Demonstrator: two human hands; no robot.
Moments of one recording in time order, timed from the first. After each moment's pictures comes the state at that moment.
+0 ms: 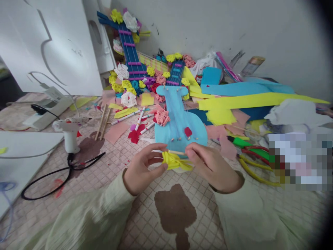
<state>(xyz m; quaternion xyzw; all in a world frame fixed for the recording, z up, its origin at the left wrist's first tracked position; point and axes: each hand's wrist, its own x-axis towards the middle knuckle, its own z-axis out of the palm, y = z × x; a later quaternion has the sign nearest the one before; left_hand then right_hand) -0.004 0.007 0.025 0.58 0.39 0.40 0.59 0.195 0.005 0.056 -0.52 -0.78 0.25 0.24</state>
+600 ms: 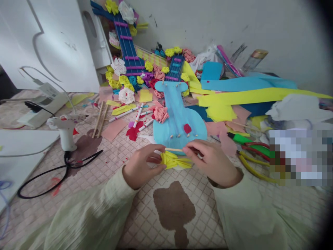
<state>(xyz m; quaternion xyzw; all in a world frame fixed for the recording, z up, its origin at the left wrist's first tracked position) -0.011 0.015 0.008 0.72 0.43 0.31 0.45 0.202 0.011 0.042 -0.54 -0.80 0.15 0.20</state>
